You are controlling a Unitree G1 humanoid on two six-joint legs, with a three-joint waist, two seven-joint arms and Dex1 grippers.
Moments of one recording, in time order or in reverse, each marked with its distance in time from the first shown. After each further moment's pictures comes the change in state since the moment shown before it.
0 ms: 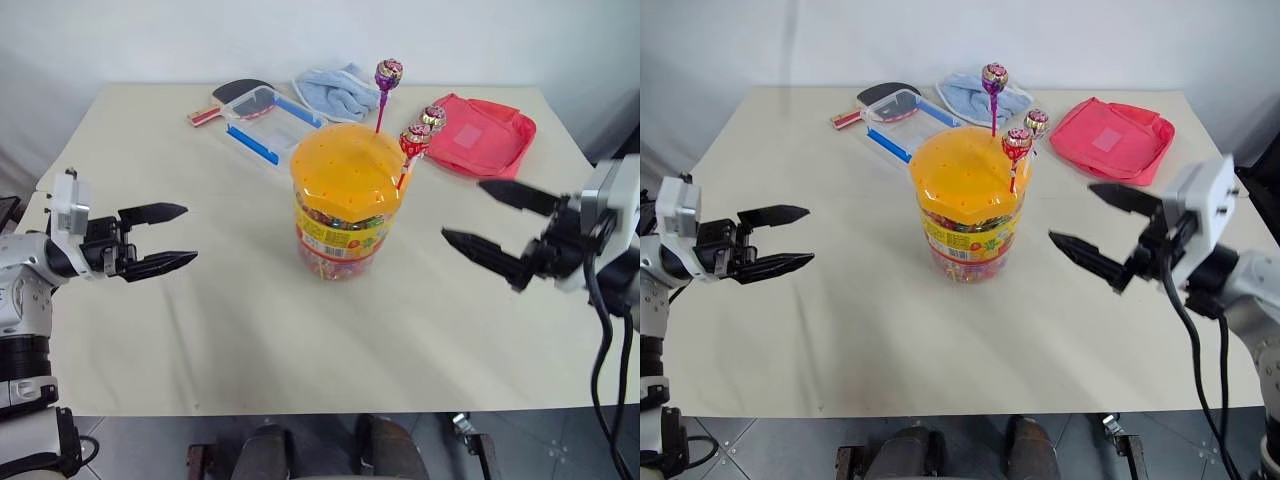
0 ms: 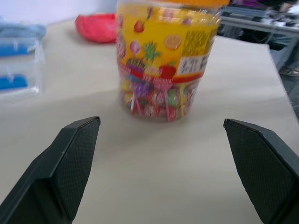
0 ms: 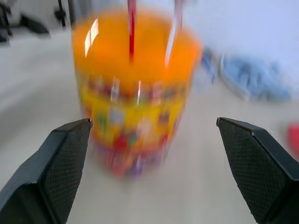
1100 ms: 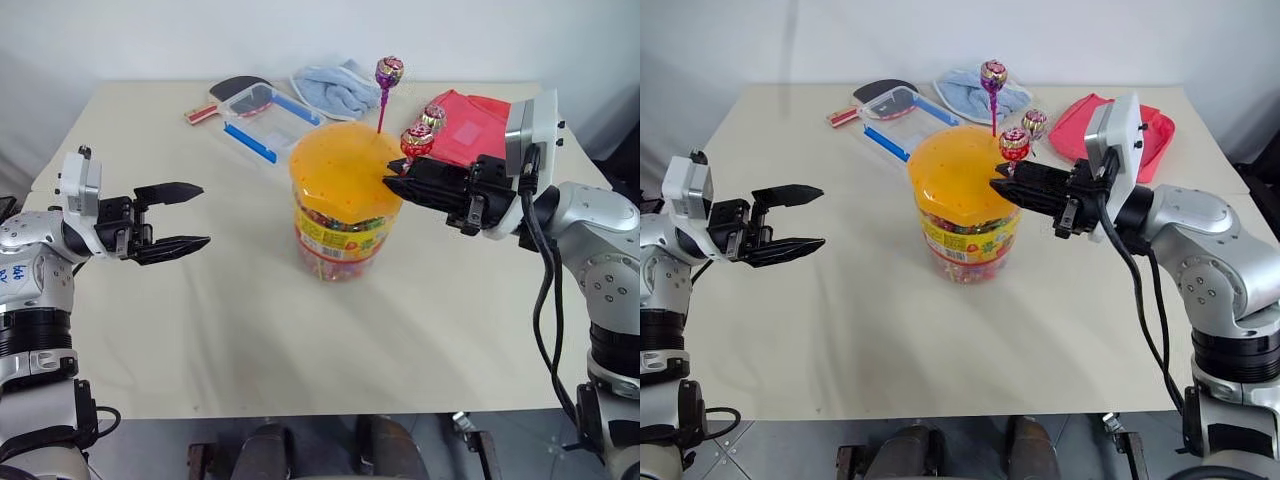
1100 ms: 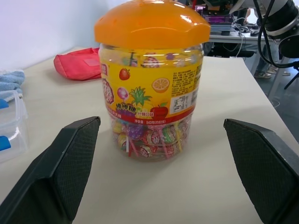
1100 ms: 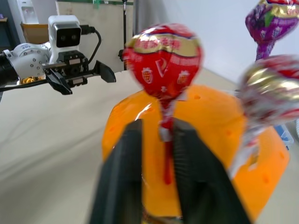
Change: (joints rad) left arm -0.120 -0.044 -0.071 0.117 -0.006 -0.096 -0.050; right arm -0.377 0.135 0.302 0.238 -0.080 -0.017 0.133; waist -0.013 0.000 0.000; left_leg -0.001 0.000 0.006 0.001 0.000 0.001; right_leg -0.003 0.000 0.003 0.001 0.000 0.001
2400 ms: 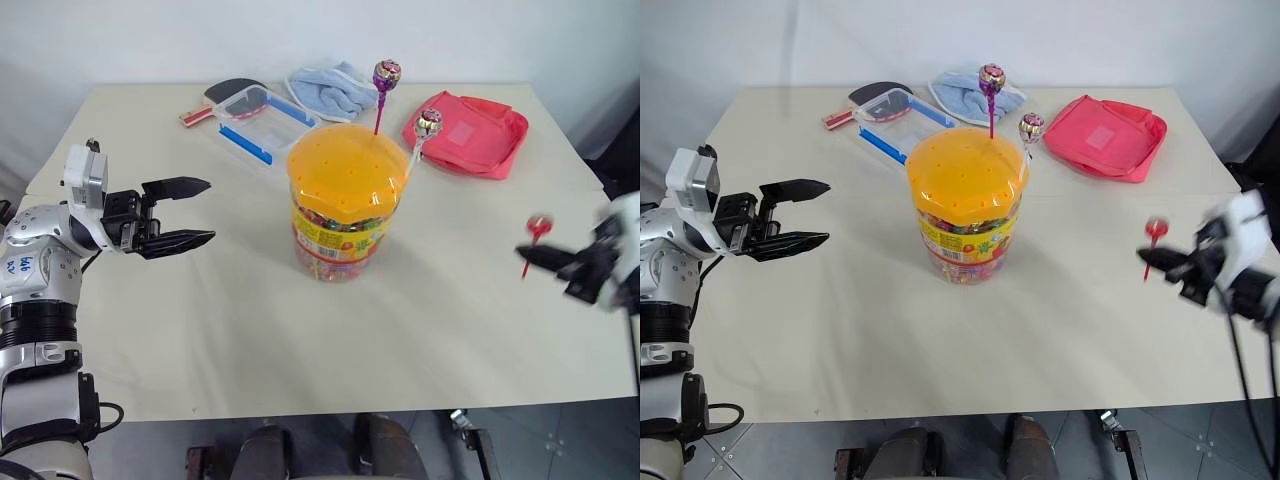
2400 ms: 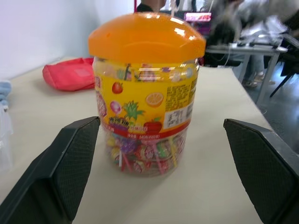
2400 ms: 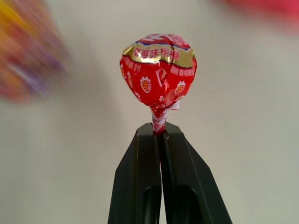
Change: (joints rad) left arm -0.031 0.003 -0.052 -0.008 -0.061 0.029 -0.002; right arm 0.603 -0.214 -0.321 0.107 -0.044 0.351 -0.309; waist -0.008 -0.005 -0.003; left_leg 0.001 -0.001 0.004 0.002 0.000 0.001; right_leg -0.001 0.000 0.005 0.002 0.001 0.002
